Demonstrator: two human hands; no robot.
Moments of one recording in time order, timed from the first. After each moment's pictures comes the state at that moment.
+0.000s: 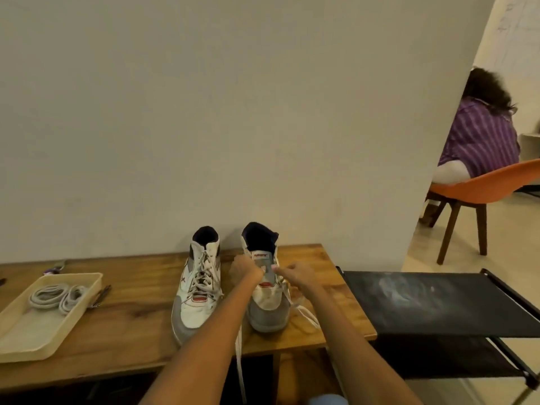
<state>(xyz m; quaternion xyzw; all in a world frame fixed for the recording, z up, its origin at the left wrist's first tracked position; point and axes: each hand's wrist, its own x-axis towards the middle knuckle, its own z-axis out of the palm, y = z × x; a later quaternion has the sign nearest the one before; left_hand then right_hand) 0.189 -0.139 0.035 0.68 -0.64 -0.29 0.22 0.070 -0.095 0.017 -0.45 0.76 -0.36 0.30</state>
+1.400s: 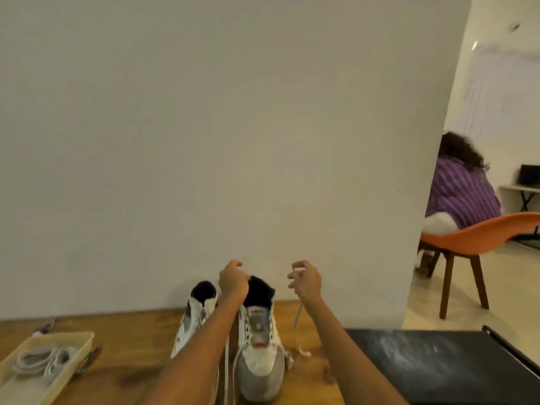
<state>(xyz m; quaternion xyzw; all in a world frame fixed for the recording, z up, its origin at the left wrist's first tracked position) 0.203 -0.171 0.114 0.58 -0.61 -0.32 0.43 0.063 -0.117 0.107 -0.41 0.71 -0.55 0.17</state>
